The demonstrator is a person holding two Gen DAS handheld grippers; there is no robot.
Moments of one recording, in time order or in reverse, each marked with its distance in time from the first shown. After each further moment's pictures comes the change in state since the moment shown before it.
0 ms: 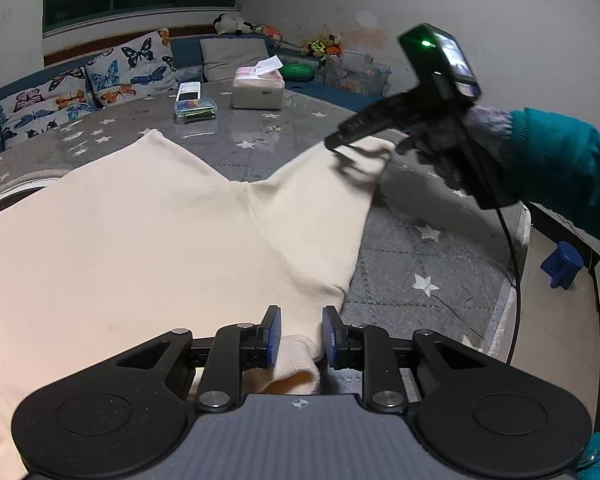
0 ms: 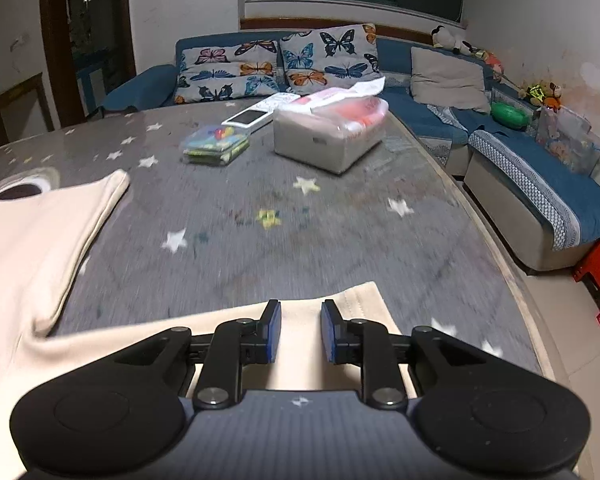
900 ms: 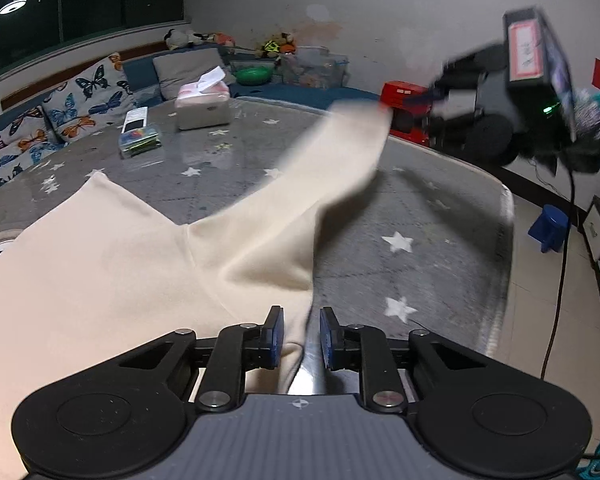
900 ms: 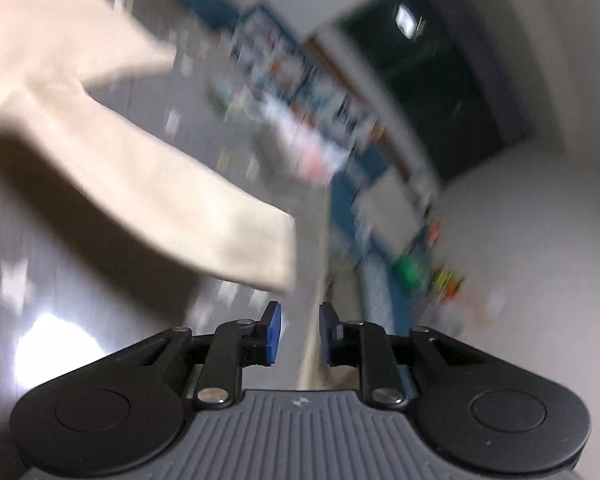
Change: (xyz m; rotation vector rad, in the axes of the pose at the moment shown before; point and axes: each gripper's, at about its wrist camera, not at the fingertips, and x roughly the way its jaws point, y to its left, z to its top) left arm 0.023 -0.028 0.021 0.158 -0.001 -0.055; right arm -0.101 0.018 -0.081 -0.704 -0.036 -0.413
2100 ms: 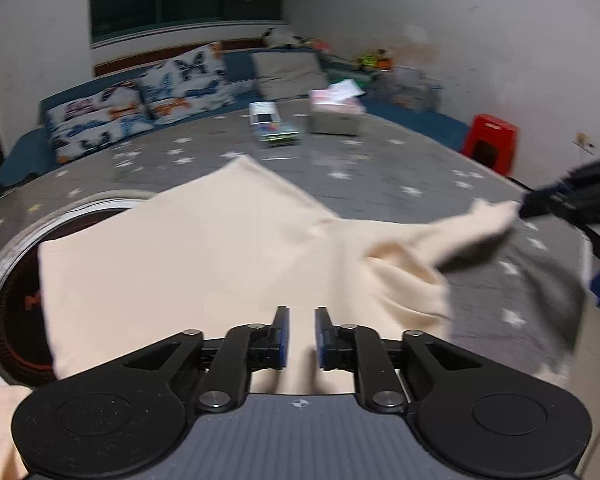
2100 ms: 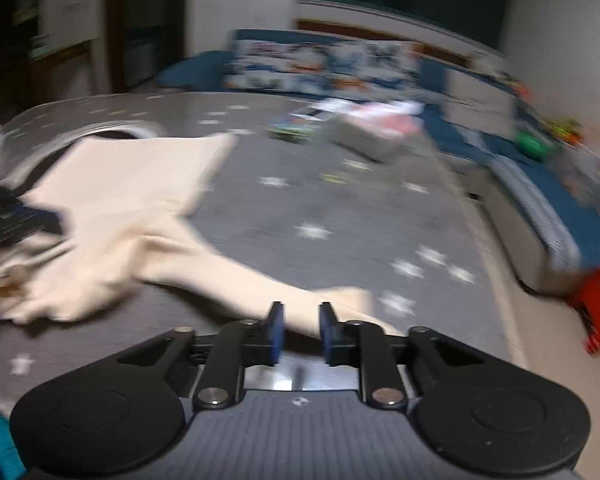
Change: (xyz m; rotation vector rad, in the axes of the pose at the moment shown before) left arm -0.045 0.070 -0.013 -0.165 -0.033 0.197; right arm -0.044 -0.028 0.011 0.565 0.014 0.428
